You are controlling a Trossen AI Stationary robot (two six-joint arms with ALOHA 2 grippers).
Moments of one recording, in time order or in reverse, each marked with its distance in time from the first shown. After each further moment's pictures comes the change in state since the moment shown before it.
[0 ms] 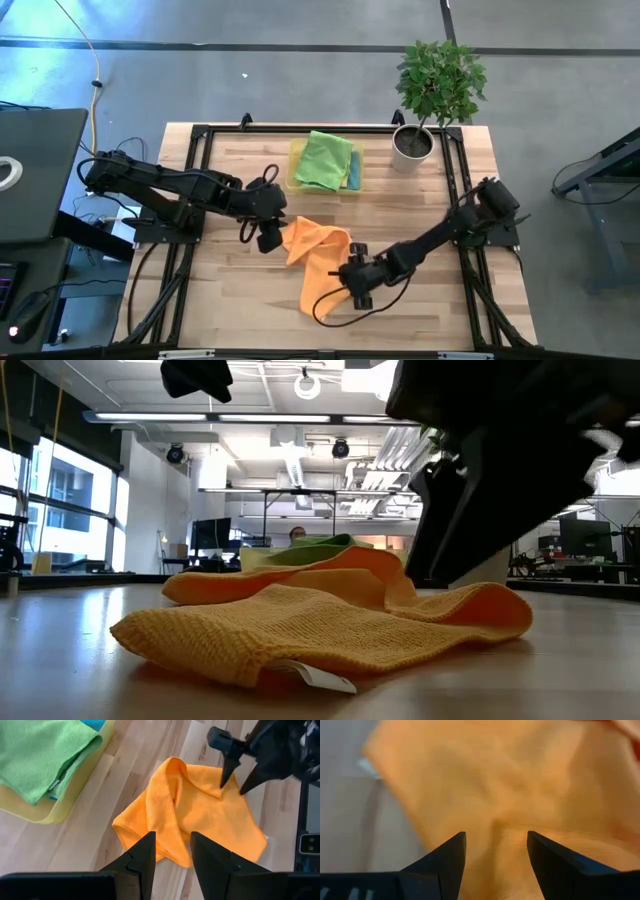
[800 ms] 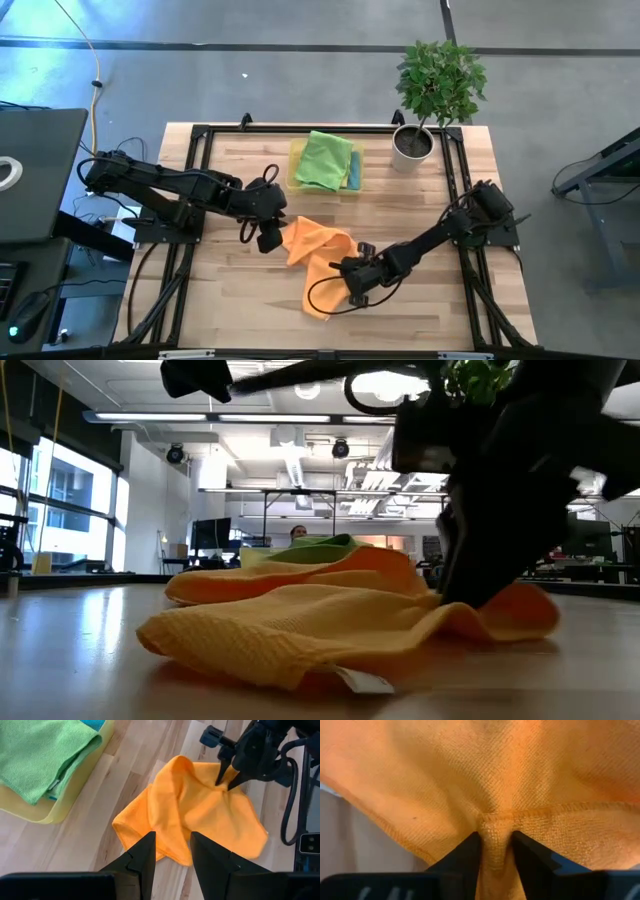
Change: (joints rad) left arm 0.000 0.000 0.000 -0.001 0.002 0.002; right arm 0.001 0.055 0.002 -0.063 -0.013 0.282
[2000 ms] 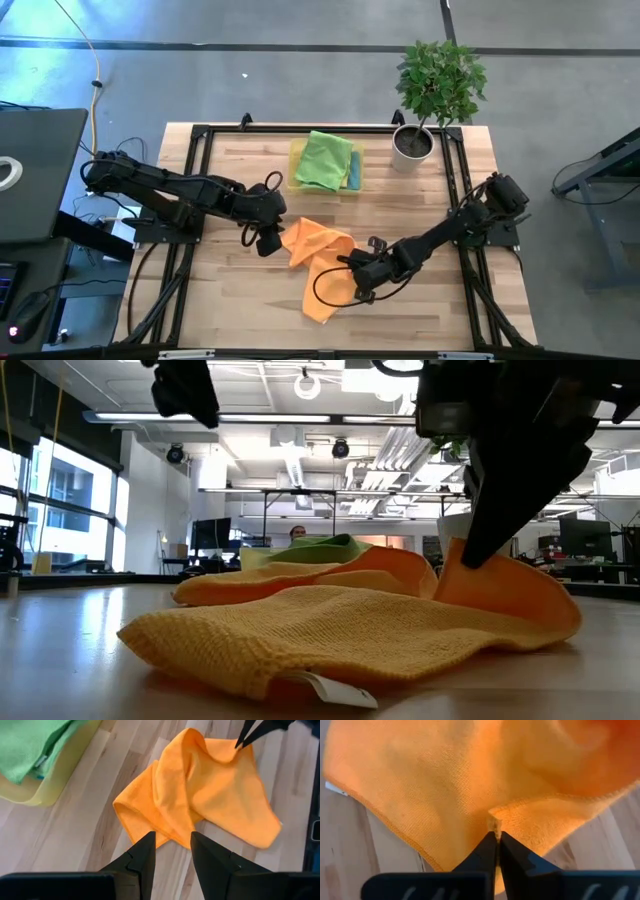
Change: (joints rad) left arm -0.002 -0.001 -0.091 0.034 0.034 -0.019; right arm 0.007 -0.137 -0.003 -0.160 0.022 0.112
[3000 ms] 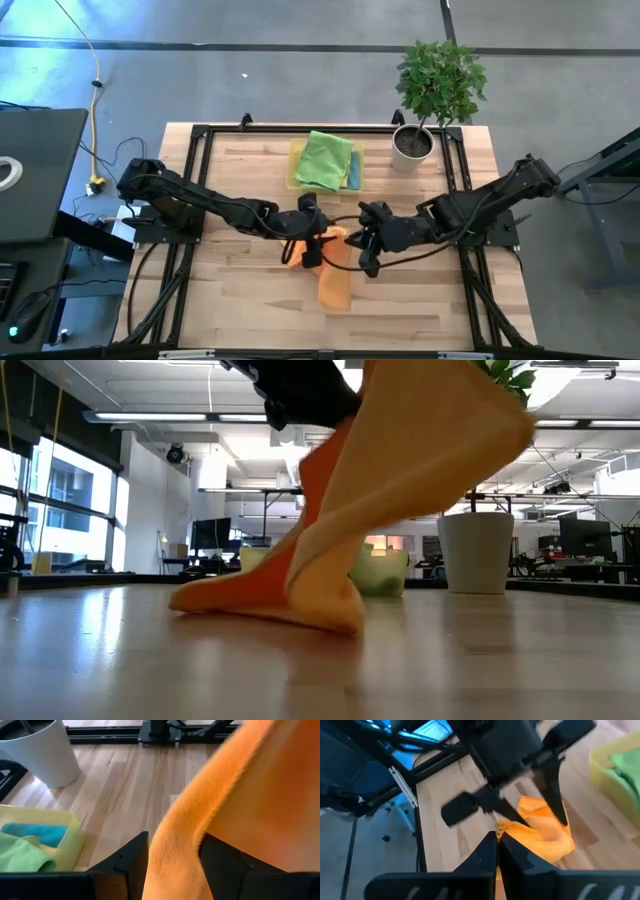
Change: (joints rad) left arm -0.024 0.297 -0.039 0.768 -0.170 0.410; right arm -0.071 -0.322 0.322 -0.171 0.112 -0.012
